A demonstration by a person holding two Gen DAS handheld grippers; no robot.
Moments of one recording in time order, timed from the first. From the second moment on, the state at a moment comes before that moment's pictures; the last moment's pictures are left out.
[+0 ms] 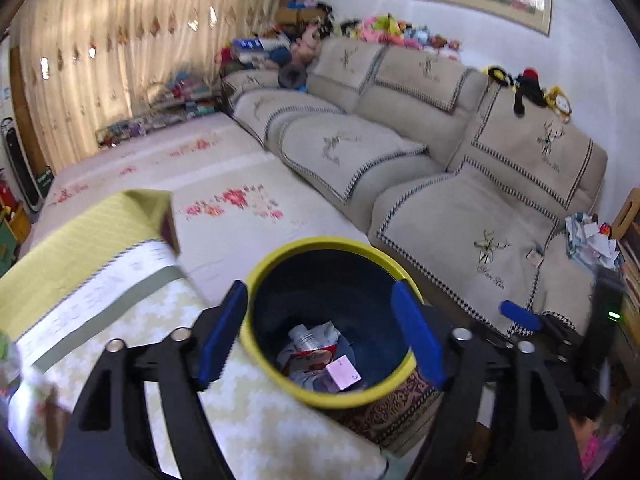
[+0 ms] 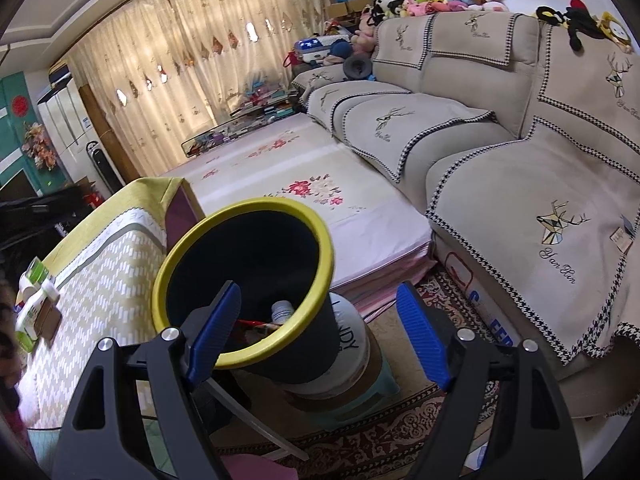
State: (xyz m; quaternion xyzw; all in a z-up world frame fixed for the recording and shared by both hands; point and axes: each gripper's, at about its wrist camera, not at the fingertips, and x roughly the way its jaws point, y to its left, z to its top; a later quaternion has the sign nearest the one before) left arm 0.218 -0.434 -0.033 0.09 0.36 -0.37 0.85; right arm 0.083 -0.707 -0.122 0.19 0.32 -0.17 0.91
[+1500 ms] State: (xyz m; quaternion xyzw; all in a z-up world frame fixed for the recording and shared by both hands) left arm 0.123 -0.072 -0.031 -0.04 0.33 -0.09 0.94; right arm 0.300 -0.361 -0.118 -0.06 0.44 0.17 0.88
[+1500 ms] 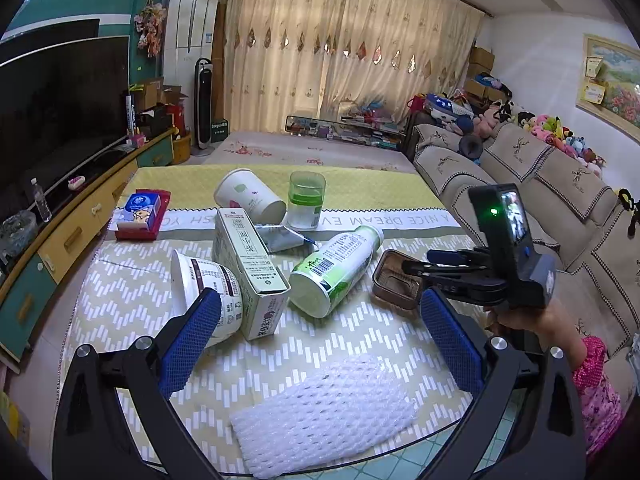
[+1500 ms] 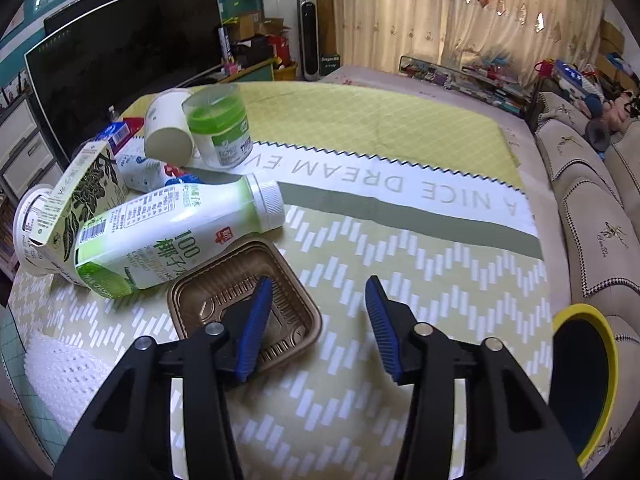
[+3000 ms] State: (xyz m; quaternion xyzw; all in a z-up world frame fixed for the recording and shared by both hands) left arm 0.129 -0.140 -0.038 0.00 0.36 -0.14 0.92; right arm 0.213 -0.621 -0.130 0.13 0.40 -0.09 0.90
